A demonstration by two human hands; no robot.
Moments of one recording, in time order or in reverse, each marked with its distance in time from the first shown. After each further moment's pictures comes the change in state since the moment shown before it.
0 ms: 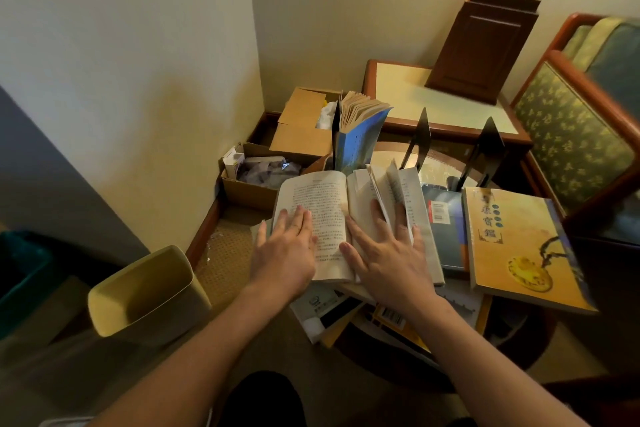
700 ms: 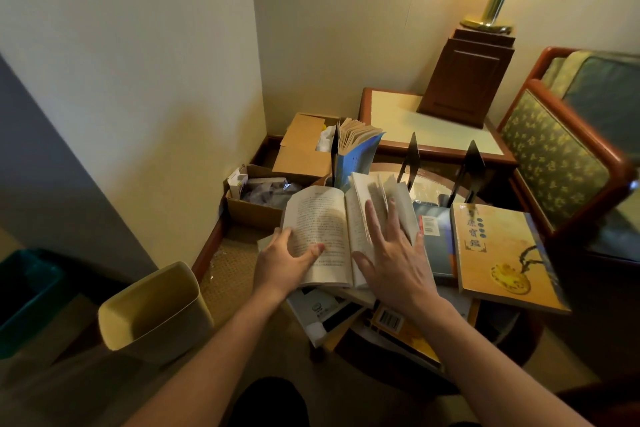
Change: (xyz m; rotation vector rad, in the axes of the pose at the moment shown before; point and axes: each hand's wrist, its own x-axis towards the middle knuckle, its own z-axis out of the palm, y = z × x) left_hand -0.012 -0.005 -0.007 -0.686 0.114 -0.270; right_hand -0.009 0.005 -0.019 0.108 0.196 -0.022
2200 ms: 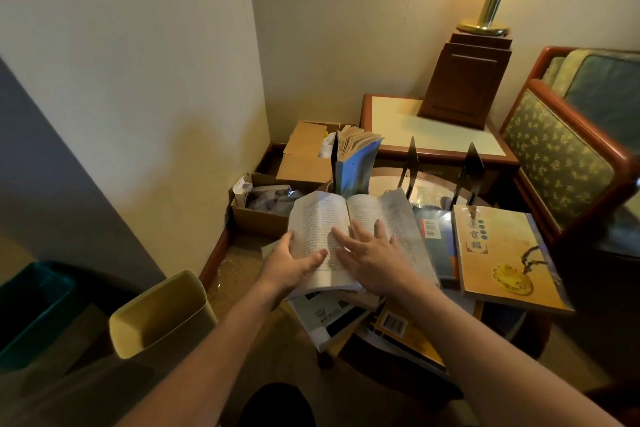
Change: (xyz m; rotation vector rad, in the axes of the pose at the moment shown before) left_hand 0.008 0.002 -0.012 -0.338 -0.190 -0.111; right_hand 0.030 -0.012 0.000 0.050 -0.374 -0.044
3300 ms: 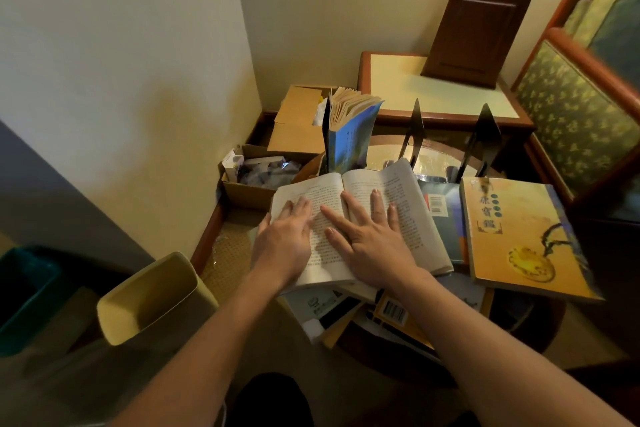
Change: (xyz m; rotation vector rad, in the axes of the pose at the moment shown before) left_hand 0.031 0.004 0.022 0.784 0.086 0.343; right_hand 0.023 0.018 0.031 0.006 0.182 -0.040
